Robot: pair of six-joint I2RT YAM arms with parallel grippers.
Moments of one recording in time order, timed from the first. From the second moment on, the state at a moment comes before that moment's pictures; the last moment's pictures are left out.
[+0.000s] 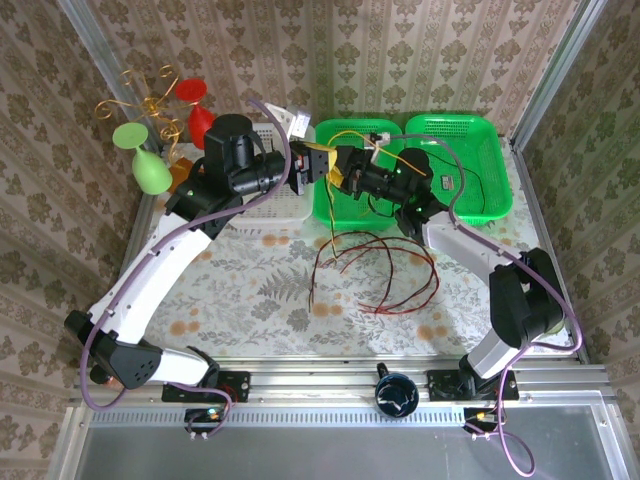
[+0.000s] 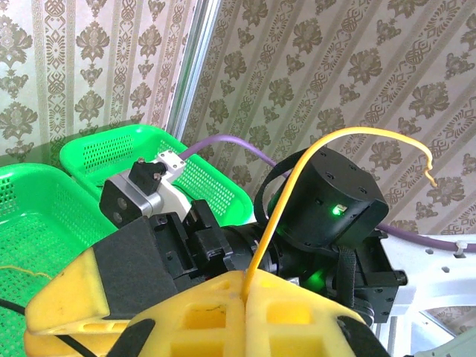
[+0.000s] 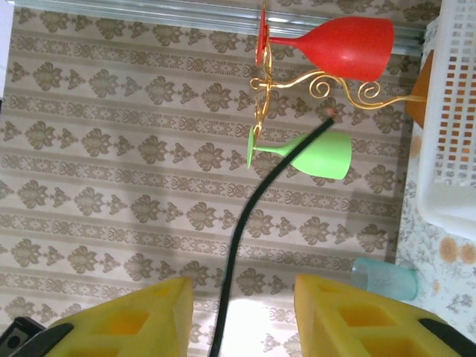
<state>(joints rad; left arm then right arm) -0.65 1.38 1.61 -0.40 0.52 -0.28 0.44 1.62 1.16 0.59 -0.62 1.50</state>
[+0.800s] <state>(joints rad) -0.59 1.18 1.40 -0.34 0.35 -0.25 0.35 1.34 0.98 0.38 -0.43 1.34</state>
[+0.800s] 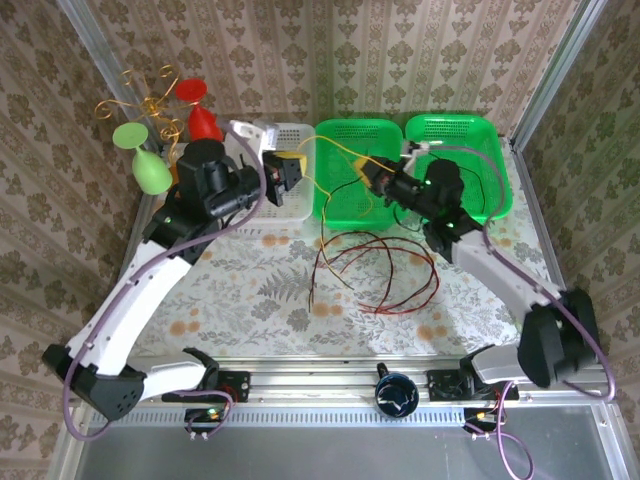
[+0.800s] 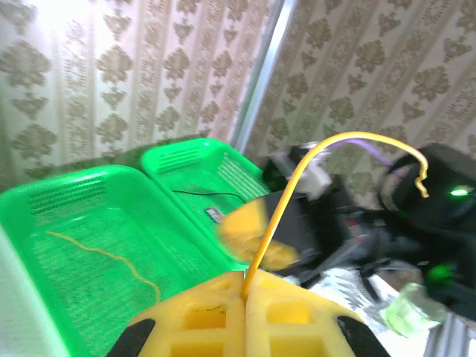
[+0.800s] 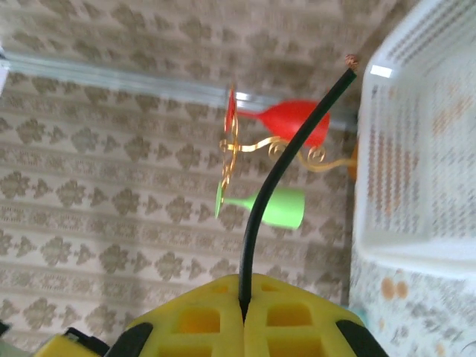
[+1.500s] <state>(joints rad) -0.39 0.90 1.05 -0.23 -0.05 -0.30 0.10 0.77 1.04 -0.25 0.19 0.73</state>
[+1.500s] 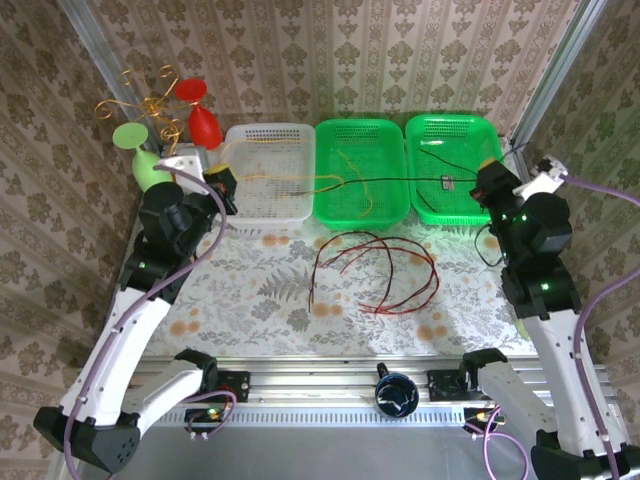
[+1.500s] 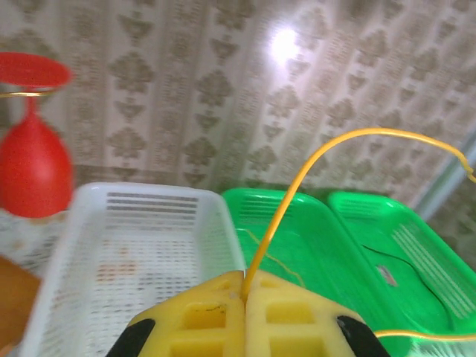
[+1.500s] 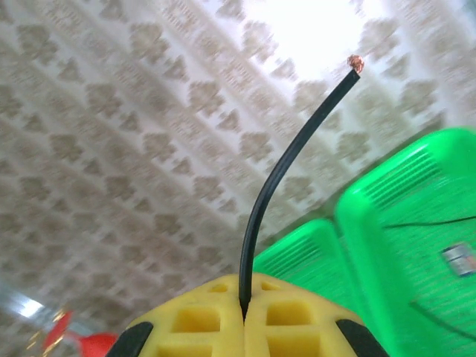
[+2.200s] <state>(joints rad) -0.35 0.95 1.06 -0.20 -0.03 -0.39 0.05 0.69 1.02 -0.35 0.46 0.62</state>
